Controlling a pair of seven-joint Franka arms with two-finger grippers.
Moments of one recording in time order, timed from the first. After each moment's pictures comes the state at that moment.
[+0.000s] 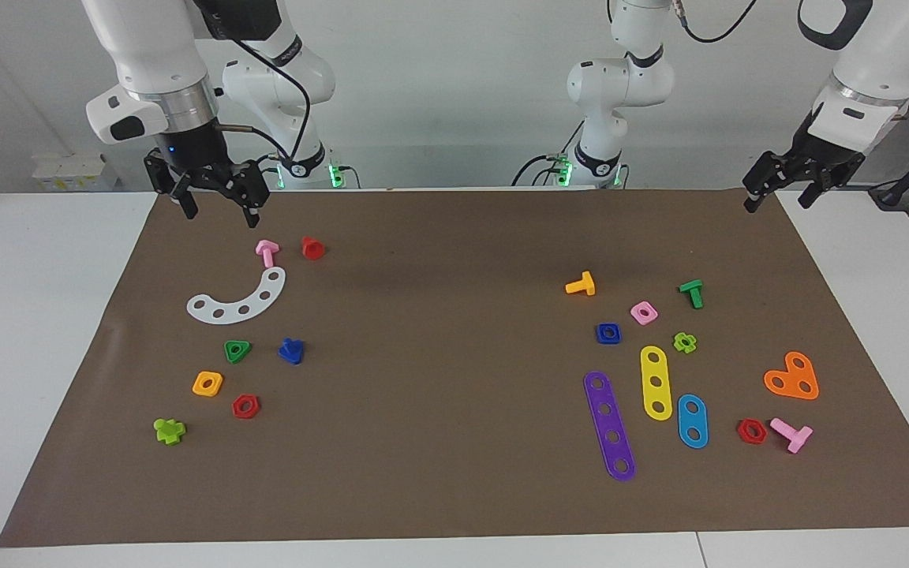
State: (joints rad) left arm -0.07 -0.07 0.14 -1.65 0.00 1.61 0.05; right arm 0.04 -0.02 0.07 -1.55 -0.04 1.60 0.28
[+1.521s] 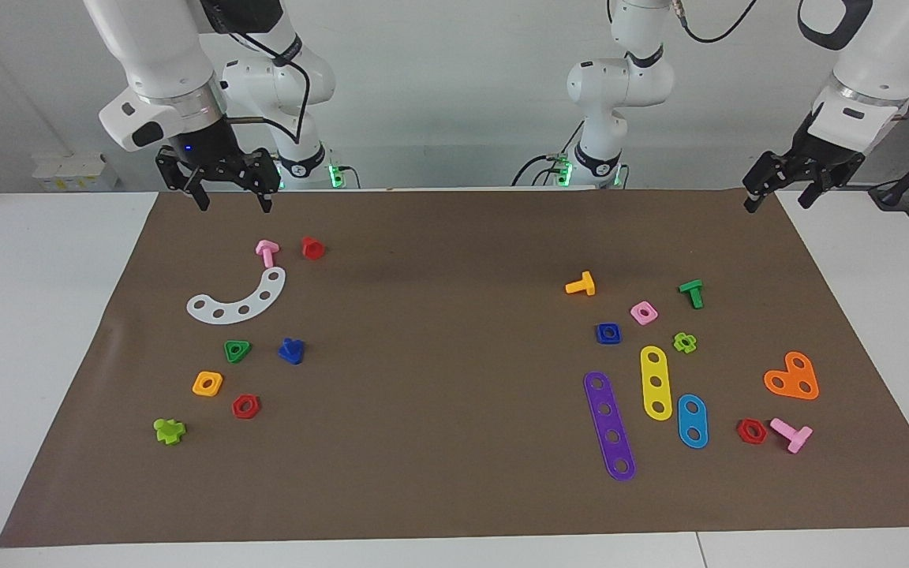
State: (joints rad) left arm -0.07 -0.07 0.14 -1.65 0.00 1.61 0.05; right arm 0.05 -0.02 0.07 -1.57 -0.01 1.53 0.18
